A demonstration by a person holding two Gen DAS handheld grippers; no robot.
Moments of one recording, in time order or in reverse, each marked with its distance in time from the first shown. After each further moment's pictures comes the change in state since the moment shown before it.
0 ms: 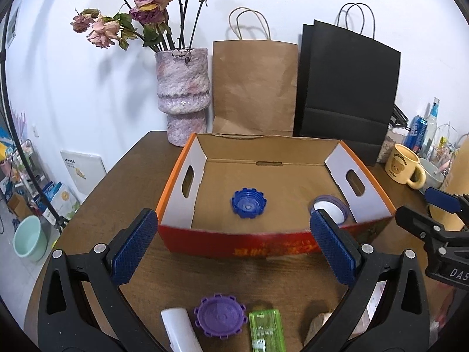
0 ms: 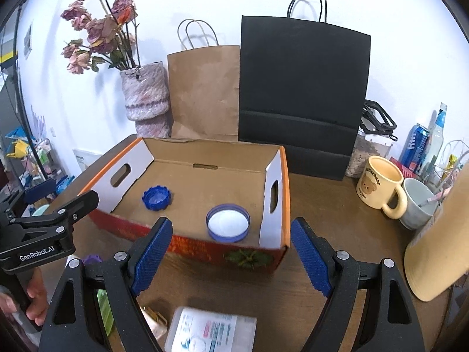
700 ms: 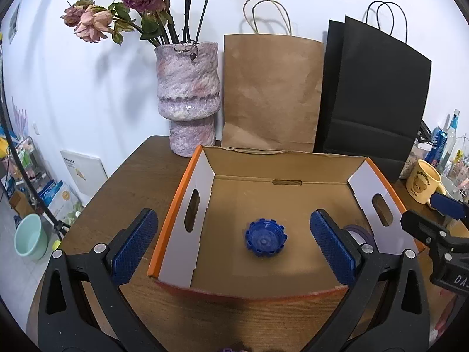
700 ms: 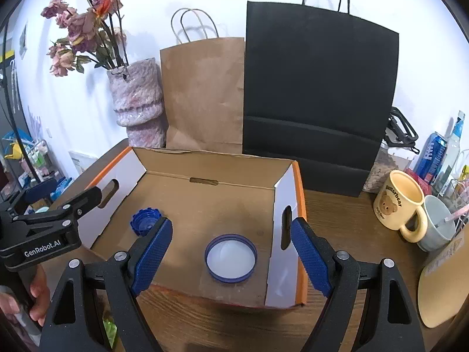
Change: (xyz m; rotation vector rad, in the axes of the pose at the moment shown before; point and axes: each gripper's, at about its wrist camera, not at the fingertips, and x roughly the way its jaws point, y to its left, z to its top) left arm 0.058 0.012 0.036 -0.031 0.017 0.040; right arm 0.058 0.003 0.041 0.005 0.015 0.012
